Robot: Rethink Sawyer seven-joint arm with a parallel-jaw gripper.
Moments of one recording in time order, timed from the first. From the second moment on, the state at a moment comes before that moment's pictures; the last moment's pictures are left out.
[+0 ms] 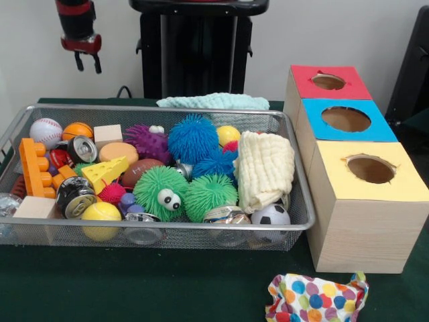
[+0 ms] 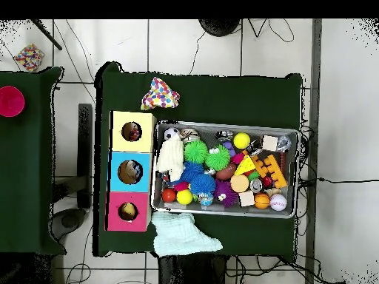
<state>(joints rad) -1.62 -0.15 -0.25 1.88 -0.67 -0.16 1.01</state>
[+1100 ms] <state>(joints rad) -1.35 -0.20 -0.26 2.00 -0.65 -0.26 1.02</state>
